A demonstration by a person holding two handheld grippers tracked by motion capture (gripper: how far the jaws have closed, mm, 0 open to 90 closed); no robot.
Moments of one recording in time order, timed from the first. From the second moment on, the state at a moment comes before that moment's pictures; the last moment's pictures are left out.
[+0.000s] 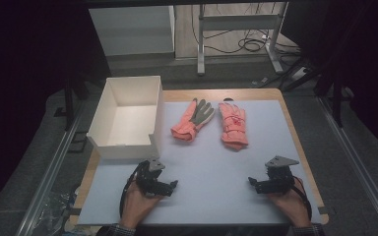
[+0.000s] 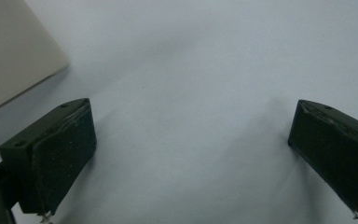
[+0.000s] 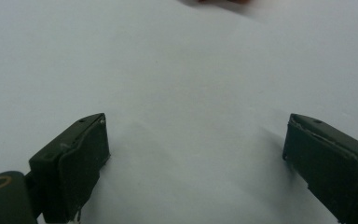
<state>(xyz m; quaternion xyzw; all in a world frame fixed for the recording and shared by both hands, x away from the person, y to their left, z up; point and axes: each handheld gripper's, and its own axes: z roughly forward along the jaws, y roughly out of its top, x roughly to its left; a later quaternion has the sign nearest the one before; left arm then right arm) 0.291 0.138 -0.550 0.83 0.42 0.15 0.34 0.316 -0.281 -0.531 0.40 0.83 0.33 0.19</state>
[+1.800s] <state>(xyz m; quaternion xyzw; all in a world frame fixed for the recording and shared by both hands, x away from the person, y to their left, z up) 0.291 0.139 -0.550 0.83 0.42 0.15 0.34 0.359 -0.285 -0.497 0.39 0.82 0.38 0.16</state>
